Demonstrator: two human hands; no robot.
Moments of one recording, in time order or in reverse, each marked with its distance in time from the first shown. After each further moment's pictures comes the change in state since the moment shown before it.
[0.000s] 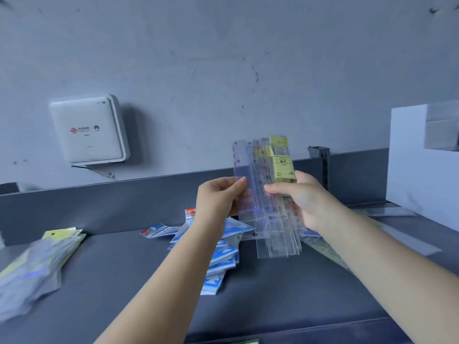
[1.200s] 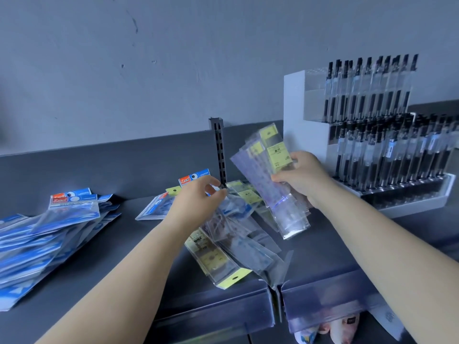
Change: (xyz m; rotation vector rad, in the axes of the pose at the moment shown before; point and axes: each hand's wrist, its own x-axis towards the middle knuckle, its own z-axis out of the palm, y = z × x) left_hand 0.000 -0.087 0.185 0.840 -0.212 0.125; right_hand 0.005 0.030 -0.246 -0.505 0.285 0.006
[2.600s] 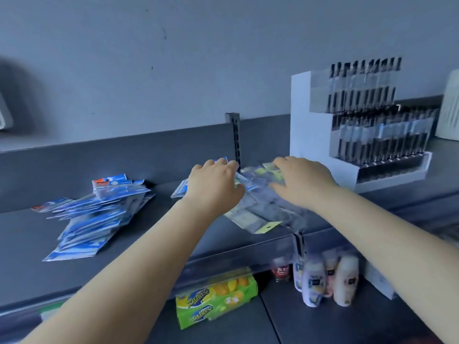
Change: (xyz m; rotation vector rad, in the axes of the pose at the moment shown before) left_hand -0.056 0.012 -0.045 0.758 0.053 0.333; right_hand -0.091 -0.037 0.031 -1.105 -0.008 -0.396
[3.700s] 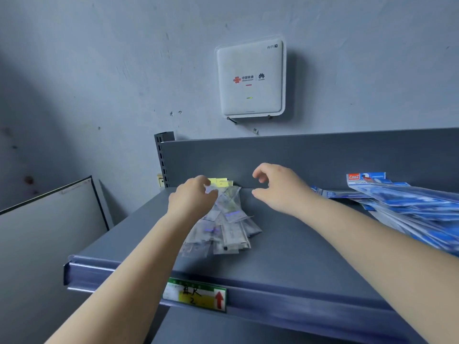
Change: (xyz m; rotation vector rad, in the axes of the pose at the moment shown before) left_hand -0.237 -0.507 -0.059 -0.236 -0.046 -0.833; right_hand 0.084 -0.551 -0.001 0.694 -0.156 -0.325
